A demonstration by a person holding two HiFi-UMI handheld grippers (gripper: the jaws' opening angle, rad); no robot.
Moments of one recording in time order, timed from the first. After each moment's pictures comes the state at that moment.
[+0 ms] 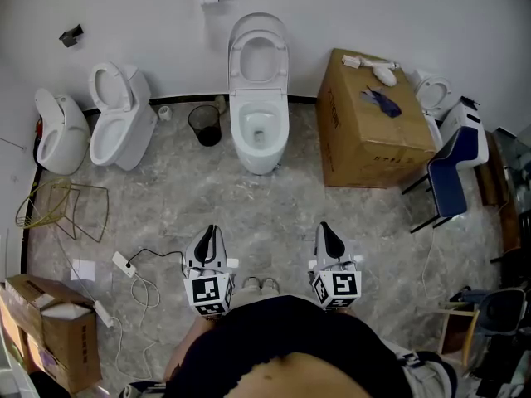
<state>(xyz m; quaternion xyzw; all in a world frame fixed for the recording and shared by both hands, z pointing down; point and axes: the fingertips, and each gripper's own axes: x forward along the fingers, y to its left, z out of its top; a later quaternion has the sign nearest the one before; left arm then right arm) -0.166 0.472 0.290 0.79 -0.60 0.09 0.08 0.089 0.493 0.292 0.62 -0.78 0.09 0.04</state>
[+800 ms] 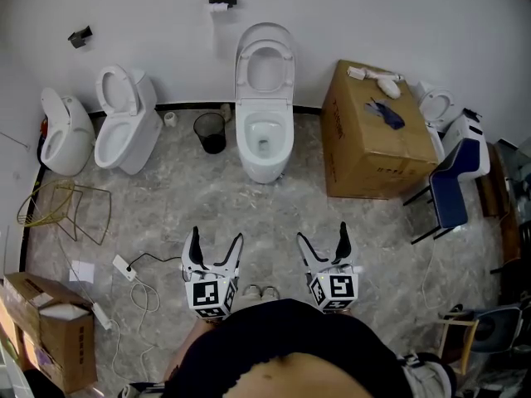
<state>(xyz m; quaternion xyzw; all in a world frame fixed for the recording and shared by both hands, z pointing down) -0.170 0.465 0.275 0.79 -0.60 0.04 0.09 0.072 0.477 0.284 0.62 -0.78 0.08 0.03</state>
